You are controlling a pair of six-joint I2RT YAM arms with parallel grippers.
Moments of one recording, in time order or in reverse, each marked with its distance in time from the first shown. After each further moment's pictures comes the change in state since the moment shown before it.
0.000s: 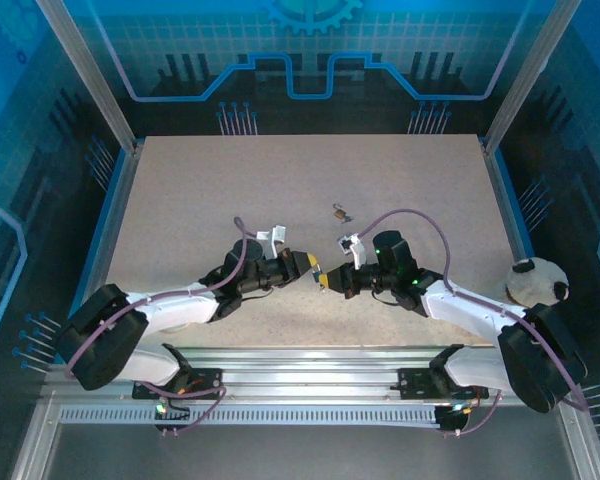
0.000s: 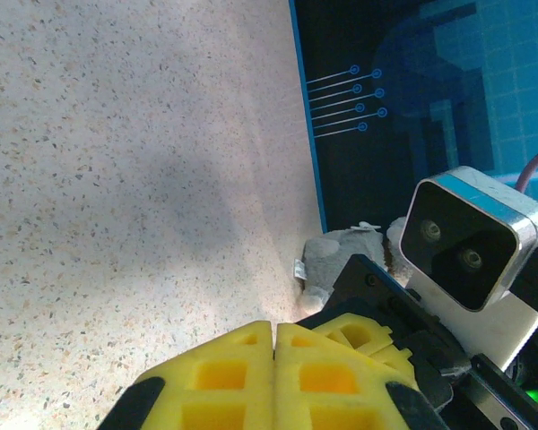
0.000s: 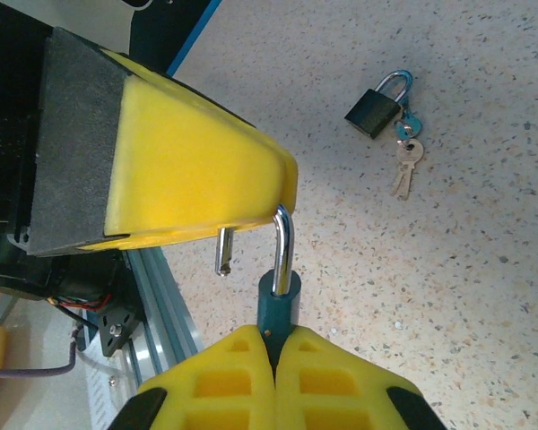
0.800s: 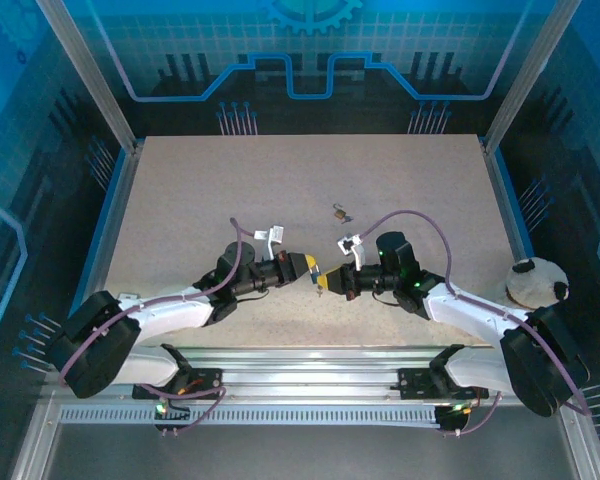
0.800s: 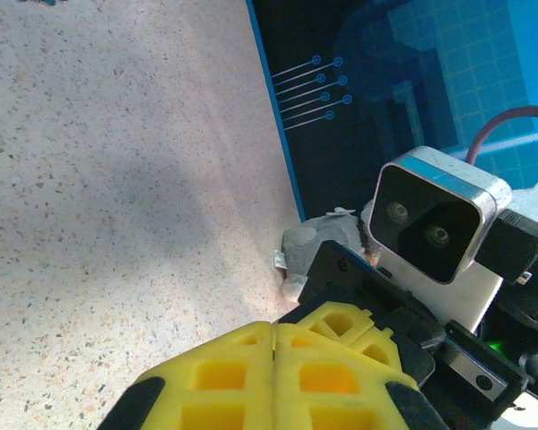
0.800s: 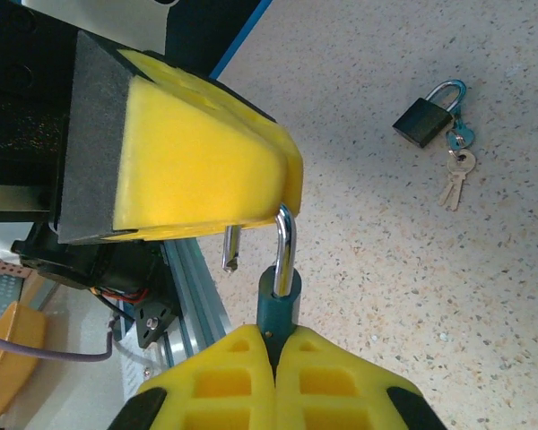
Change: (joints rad) left arm 0.008 -0.049 -0.040 0.063 0.051 0.050; right arm -0.002 -0.023 -0.026 0.072 -0.080 0.027
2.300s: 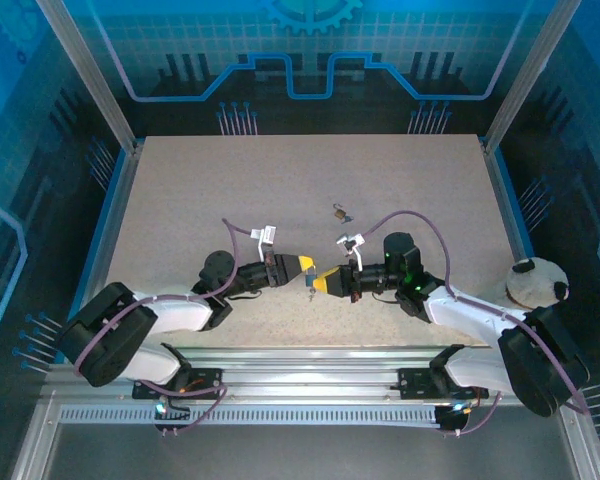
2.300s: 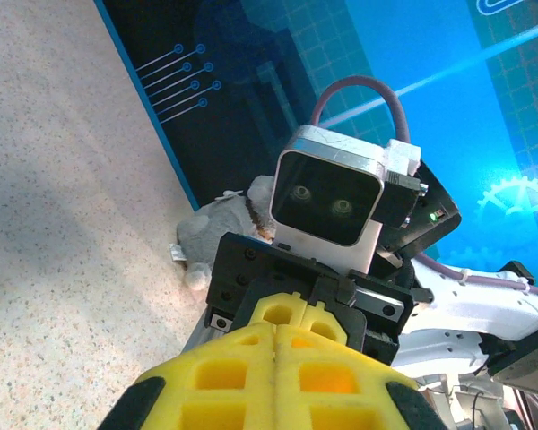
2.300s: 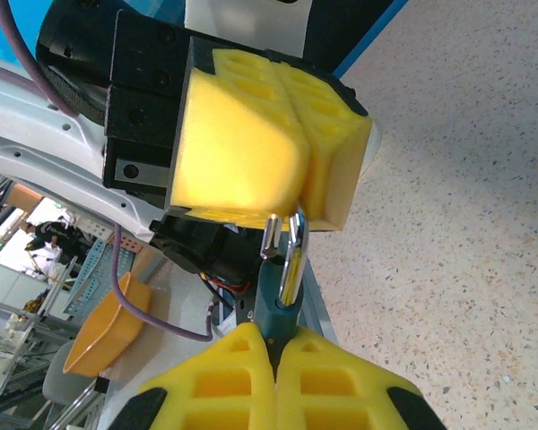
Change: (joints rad) left arm 0.066 0.084 -0.116 0.516 0.221 -0.089; right arm -0.006 0.000 -0.042 0.250 -0.229 0.143
